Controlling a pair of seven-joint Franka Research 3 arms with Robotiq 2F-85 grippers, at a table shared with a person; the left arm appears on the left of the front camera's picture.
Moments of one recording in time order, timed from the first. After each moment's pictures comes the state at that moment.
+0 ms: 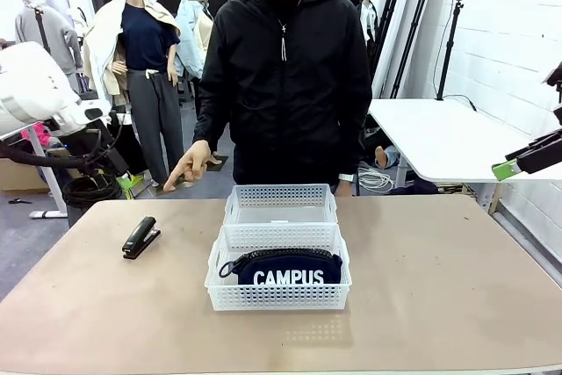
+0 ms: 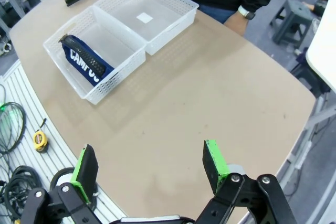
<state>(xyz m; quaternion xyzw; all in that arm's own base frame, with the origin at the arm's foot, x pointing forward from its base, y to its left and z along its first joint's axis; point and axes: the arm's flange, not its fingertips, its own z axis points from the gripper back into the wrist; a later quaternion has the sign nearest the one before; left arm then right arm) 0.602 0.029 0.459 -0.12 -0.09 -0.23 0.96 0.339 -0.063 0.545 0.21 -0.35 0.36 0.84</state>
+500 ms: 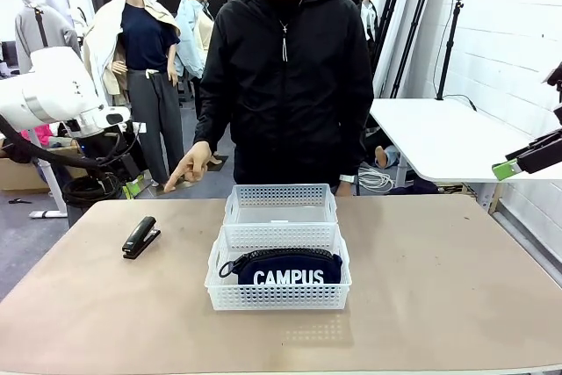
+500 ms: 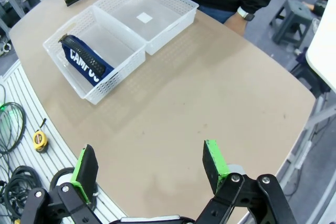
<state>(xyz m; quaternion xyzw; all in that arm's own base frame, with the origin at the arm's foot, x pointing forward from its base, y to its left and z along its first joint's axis) 0.625 0.005 0.443 -0.09 -0.05 -0.22 0.97 0.339 -0.063 0.545 0.21 -0.35 0.36 0.84</state>
